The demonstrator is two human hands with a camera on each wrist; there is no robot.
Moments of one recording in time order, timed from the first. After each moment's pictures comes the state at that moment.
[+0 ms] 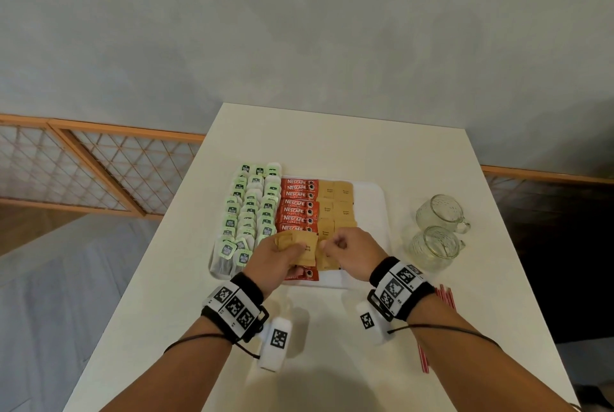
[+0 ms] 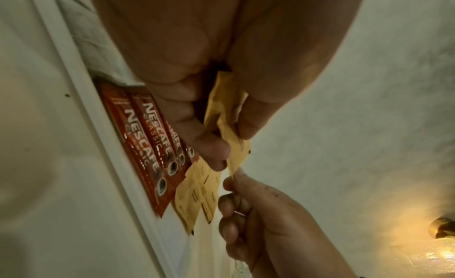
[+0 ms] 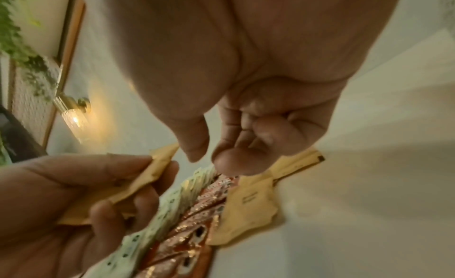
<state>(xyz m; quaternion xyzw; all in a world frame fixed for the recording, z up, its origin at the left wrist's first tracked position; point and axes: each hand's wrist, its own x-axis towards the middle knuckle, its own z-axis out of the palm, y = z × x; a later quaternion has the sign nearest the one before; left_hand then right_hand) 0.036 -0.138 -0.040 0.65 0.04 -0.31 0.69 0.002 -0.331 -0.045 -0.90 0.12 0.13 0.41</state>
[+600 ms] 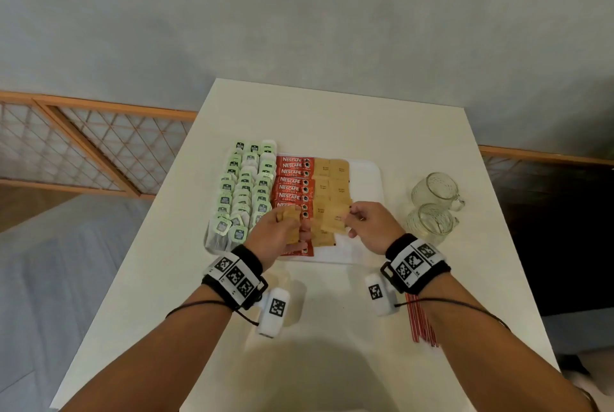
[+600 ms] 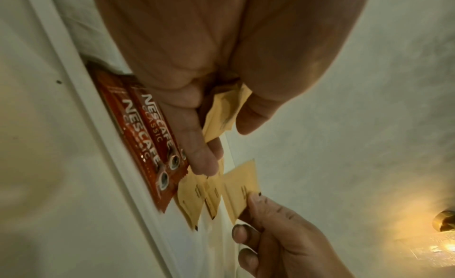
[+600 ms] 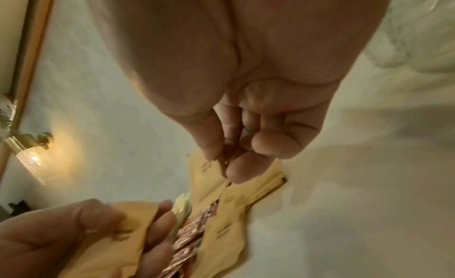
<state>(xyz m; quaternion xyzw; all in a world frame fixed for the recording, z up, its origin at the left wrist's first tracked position) 0.041 -0.147 -0.042 0.63 0.06 -0.34 0.69 -0.007 -0.367 -0.049 -0.86 0.16 0.09 0.47</state>
